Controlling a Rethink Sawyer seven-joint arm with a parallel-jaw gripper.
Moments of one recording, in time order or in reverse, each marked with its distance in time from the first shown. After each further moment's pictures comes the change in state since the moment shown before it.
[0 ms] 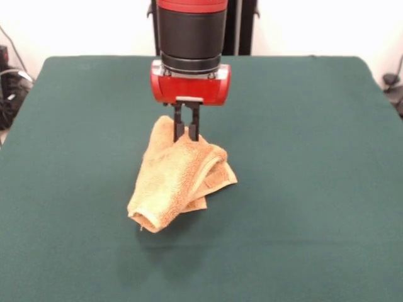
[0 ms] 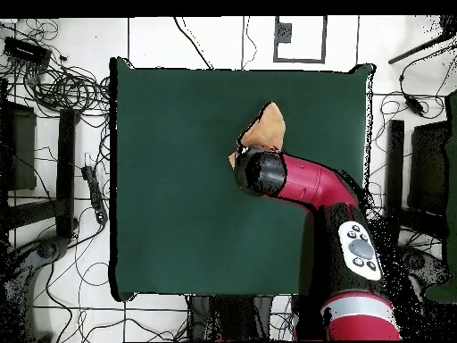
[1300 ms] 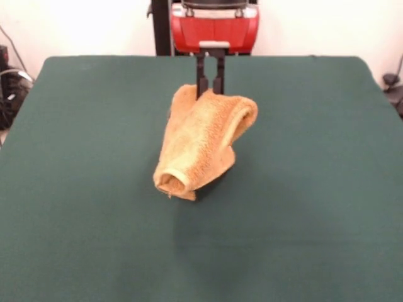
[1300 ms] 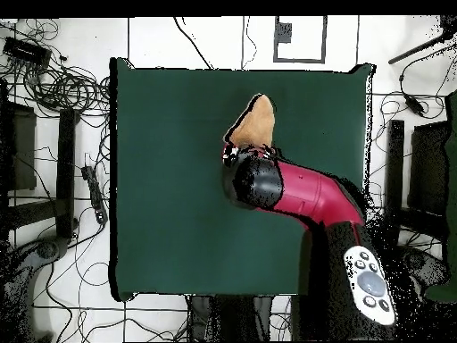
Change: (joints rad) arm -0.022 -0.188 0.065 0.133 0.030 0.000 0.000
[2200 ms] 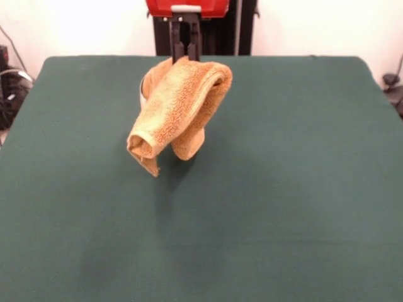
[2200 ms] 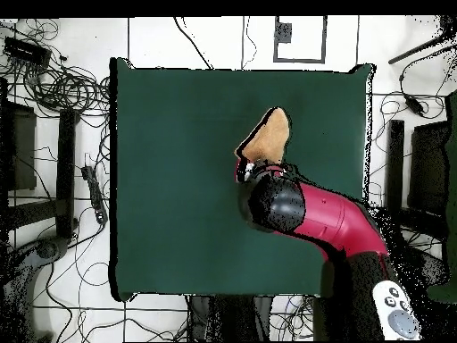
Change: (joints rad) arm -0.083 -0.109 0.033 0.124 -0.008 0.000 0.000
